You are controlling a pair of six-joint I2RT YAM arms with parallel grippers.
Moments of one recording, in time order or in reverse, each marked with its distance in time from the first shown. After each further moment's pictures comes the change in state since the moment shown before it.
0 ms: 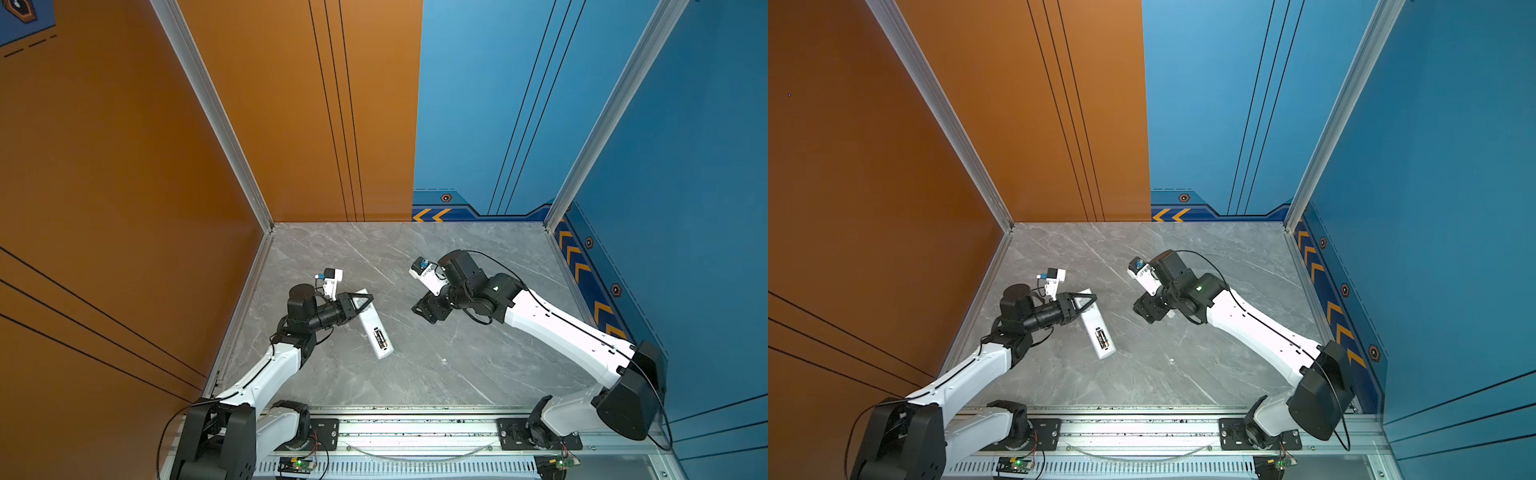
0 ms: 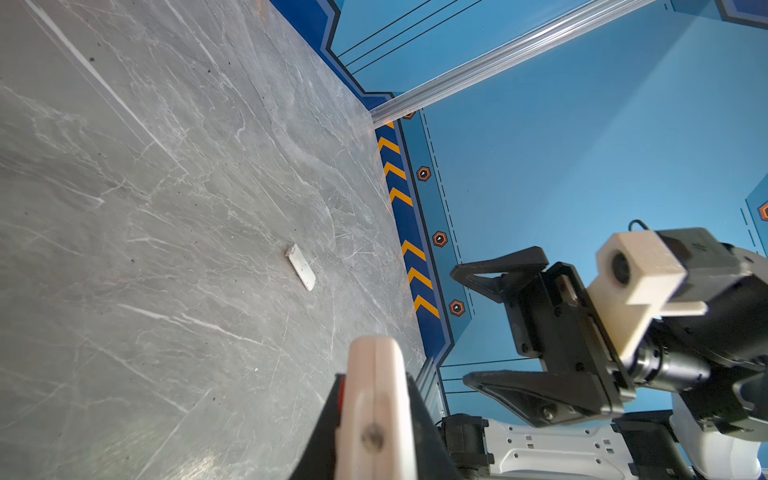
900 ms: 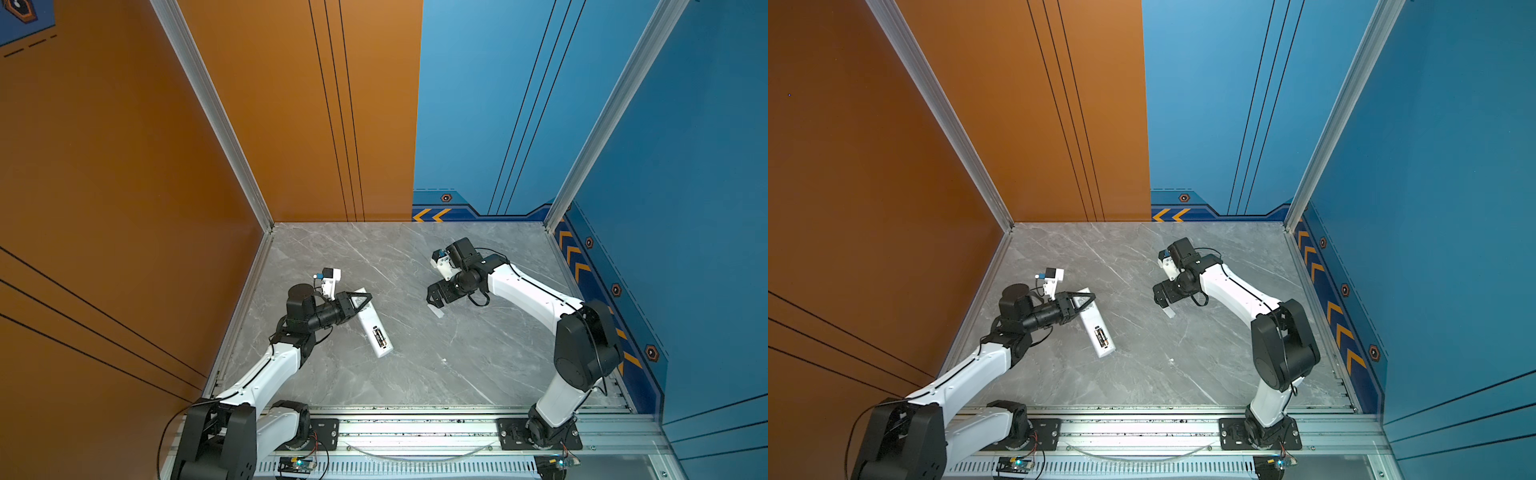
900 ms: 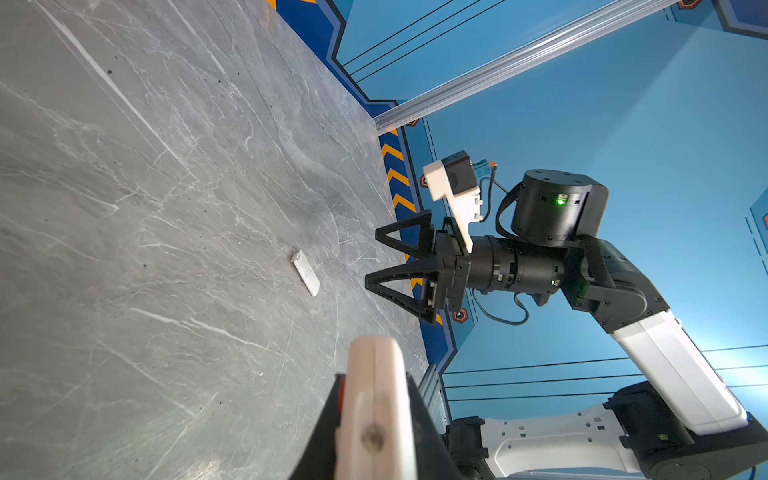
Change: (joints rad) left arm 0.010 0.000 0.000 0.000 -0.011 0.000; right arm -0.248 0.294 0.068 -0.039 -0.045 0.097
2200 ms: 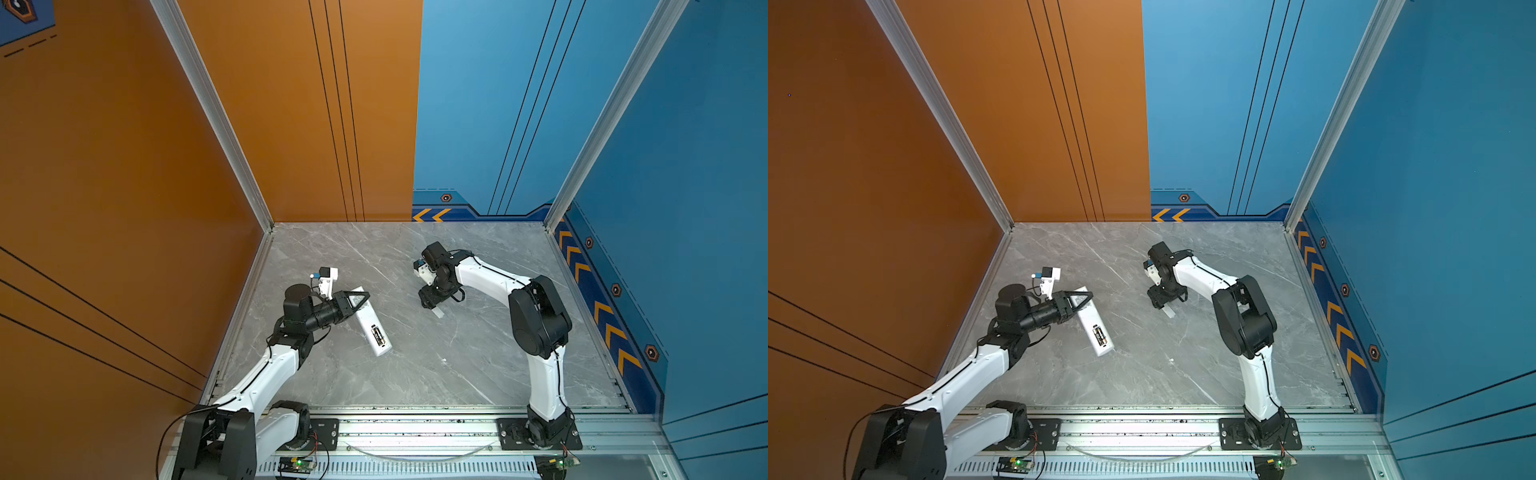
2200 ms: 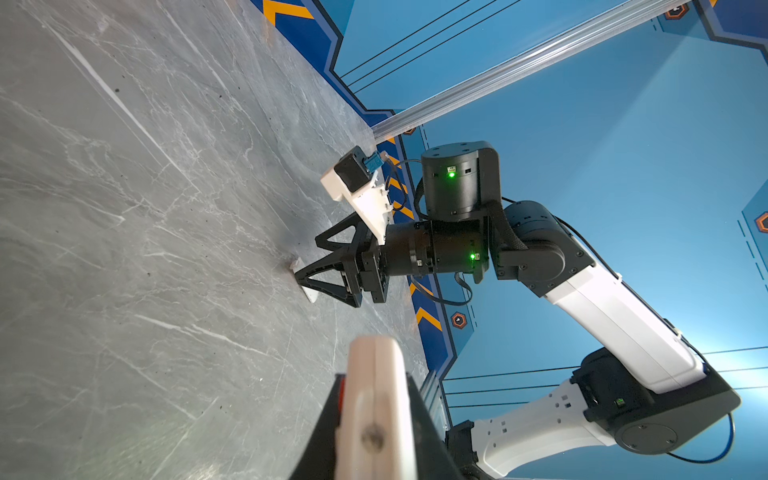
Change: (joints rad) left arm 0.018 -0.028 0.000 -0.008 0.000 0.000; right arm 0.062 0.324 0.227 -0.095 0.095 -0.087
